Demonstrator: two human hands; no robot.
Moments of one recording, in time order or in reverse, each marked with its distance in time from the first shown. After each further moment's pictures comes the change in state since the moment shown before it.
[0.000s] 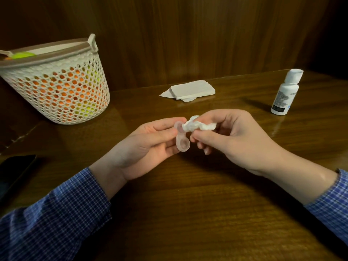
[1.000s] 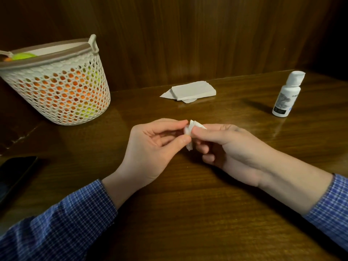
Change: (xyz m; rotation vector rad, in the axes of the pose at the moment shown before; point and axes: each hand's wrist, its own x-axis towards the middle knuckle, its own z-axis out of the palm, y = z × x) left_hand -0.005 -0.018 0.021 0.740 0.334 0.601; right_hand 0.007 0.002 0.013 0.522 0.014 0.529
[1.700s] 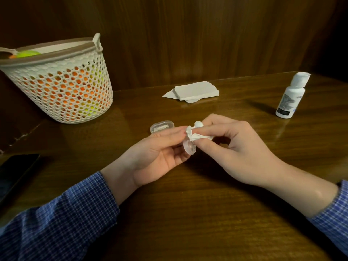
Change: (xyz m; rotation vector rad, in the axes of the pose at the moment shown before) left_hand 0.011 -0.001 -0.008 -0.880 -0.282 -0.754; right_hand -0.007 0.006 -0.003 -0.827 0.090 -0.602
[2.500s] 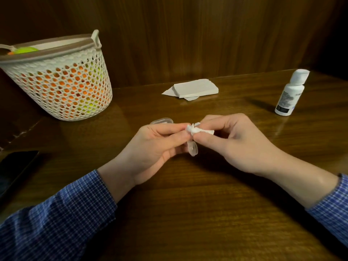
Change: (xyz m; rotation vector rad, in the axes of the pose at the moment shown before) left_hand -0.007 -0.001 0.003 0.300 0.172 0.165; right_hand 0.004 0.003 -0.009 0.141 -0.090 0.044
